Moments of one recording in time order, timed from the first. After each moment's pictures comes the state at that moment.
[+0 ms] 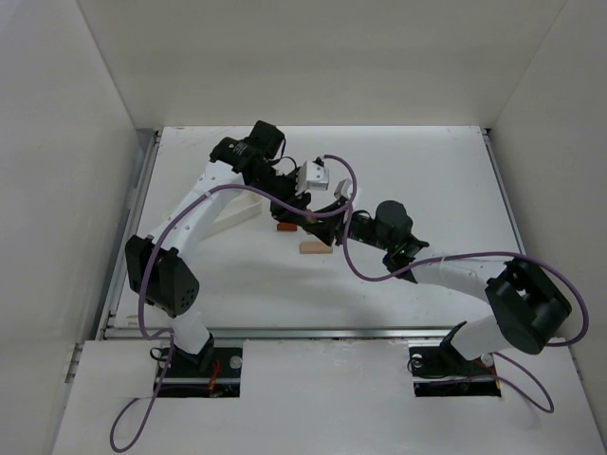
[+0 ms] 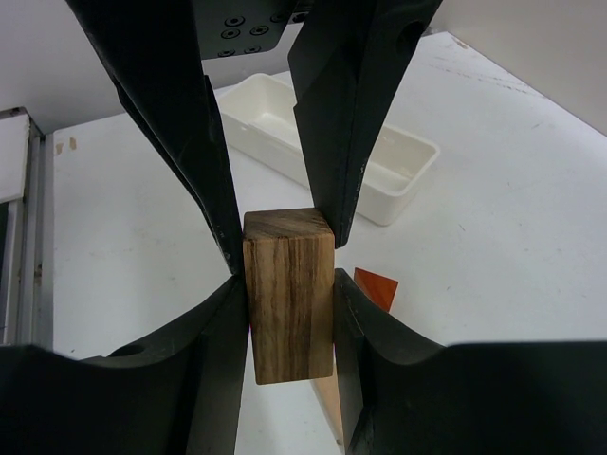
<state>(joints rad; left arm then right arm) -0.50 1.70 1.73 -1.19 0.76 0.92 0.71 1.43 0.70 0.76 -0.45 0.01</state>
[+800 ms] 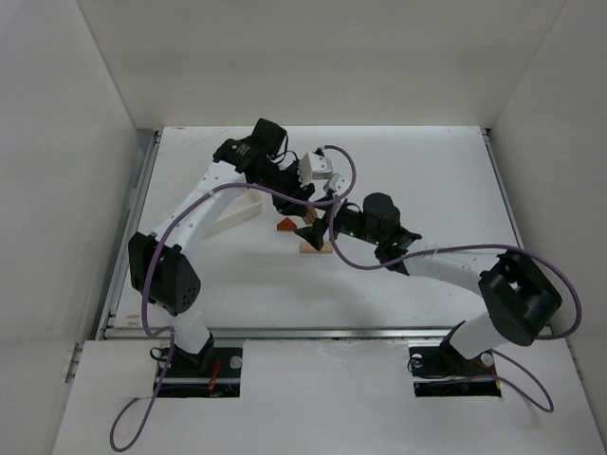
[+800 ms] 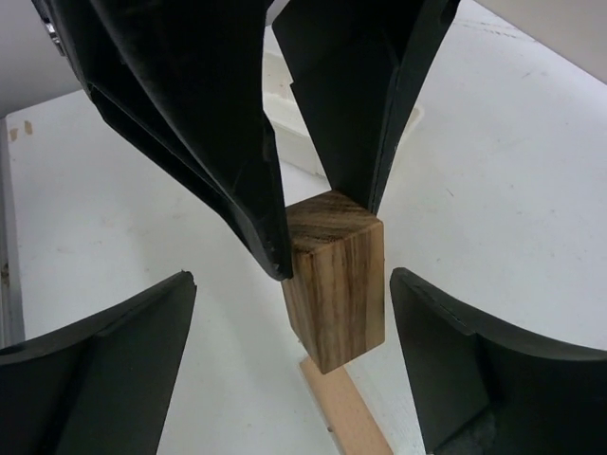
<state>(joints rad) -0.50 1.71 1.71 -1.05 0.63 0.74 0.73 1.50 0.80 0.60 -0.37 0.00</state>
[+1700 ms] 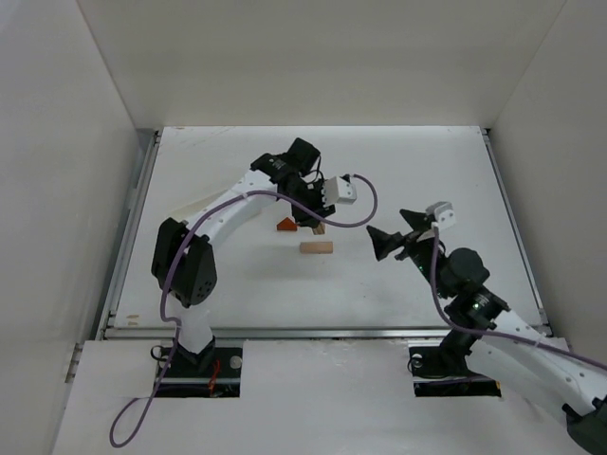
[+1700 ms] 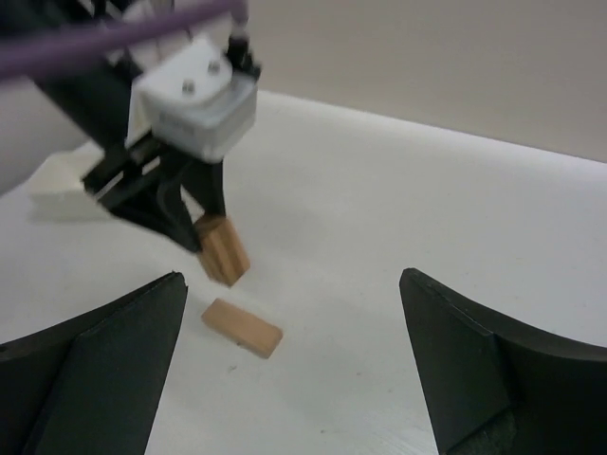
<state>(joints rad) -0.62 1.81 1.66 -0.95 0.42 0.79 0.73 0.66 0.43 0.31 0.18 0.06</state>
